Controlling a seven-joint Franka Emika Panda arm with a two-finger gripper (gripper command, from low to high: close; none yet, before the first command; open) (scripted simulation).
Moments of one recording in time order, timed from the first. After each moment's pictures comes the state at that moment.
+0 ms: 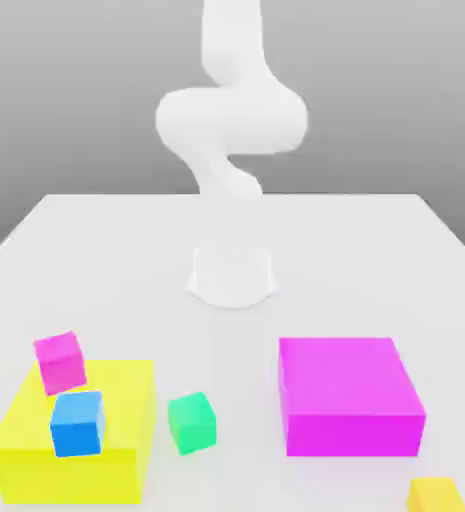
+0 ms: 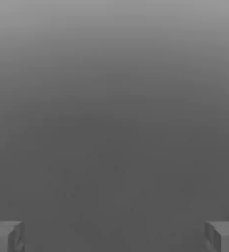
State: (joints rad) arm -0.07 -0.72 0.06 -2.35 -0.03 2.35 0.92
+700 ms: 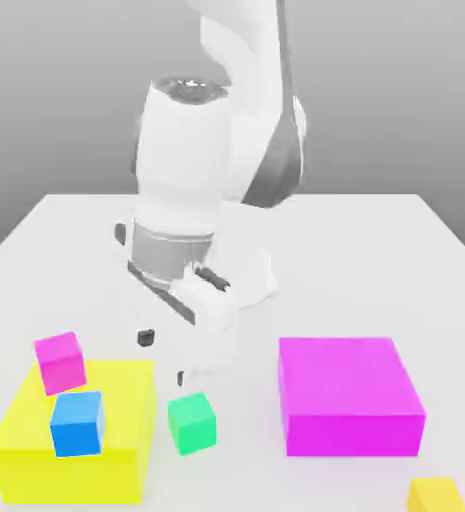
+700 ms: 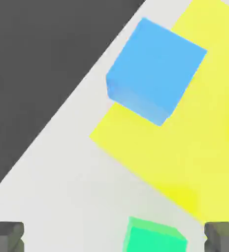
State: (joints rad) arm -0.42 0.00 0.25 -2.73 -0.15 2.78 1.83
